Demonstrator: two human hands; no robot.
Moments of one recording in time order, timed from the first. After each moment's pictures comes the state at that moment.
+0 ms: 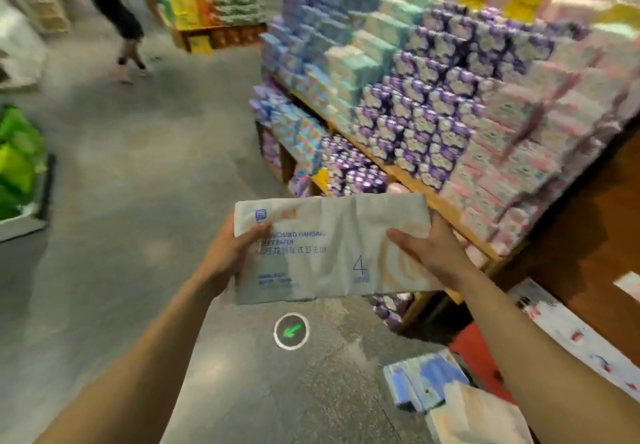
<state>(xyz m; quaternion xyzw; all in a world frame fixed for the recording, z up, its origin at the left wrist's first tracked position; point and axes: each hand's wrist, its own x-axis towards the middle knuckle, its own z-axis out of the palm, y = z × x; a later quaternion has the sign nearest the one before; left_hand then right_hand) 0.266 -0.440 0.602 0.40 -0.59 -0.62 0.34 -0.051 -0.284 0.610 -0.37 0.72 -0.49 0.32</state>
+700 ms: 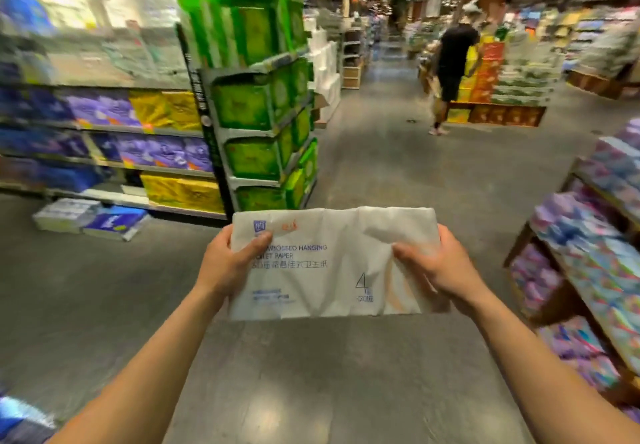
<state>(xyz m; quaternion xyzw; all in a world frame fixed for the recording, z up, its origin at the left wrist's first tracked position) 0.829 -0.779 0.671 0.63 -0.41 -0.33 0.56 0.494 -0.898 0.649 -0.65 0.49 -0.40 0.42</state>
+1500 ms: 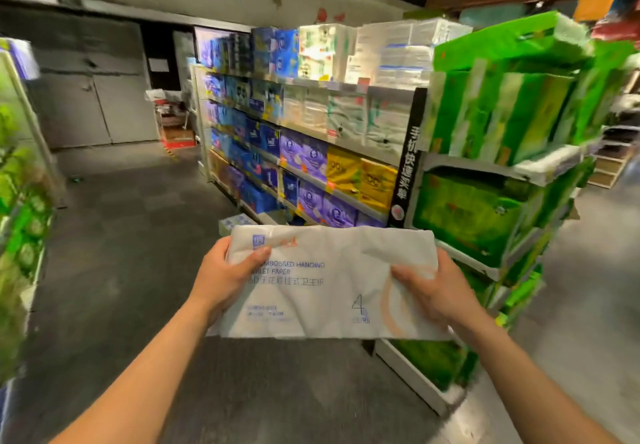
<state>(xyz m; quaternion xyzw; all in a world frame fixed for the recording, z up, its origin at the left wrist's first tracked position) 1.434 -1.147 0.708 0.72 -0.18 -0.10 0.66 1.242 -1.433 0.705 -0.82 0.21 -0.27 0.46</state>
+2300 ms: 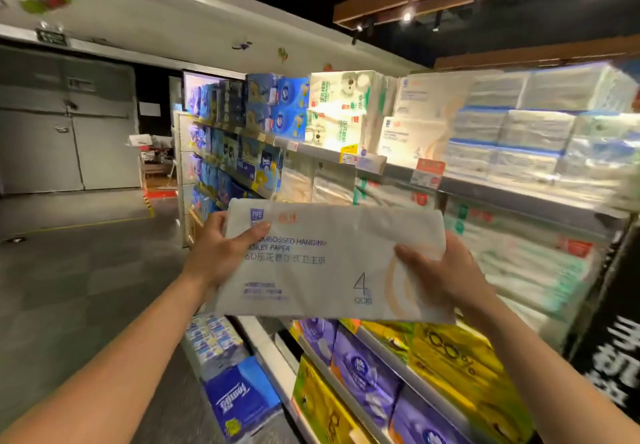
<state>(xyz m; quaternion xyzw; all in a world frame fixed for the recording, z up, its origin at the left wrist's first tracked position) 2.134 -1.513 0.830 0.69 -0.23 -0.03 0.69 1.924 -1.796 0.847 -0.85 0.20 -0.36 0.33</state>
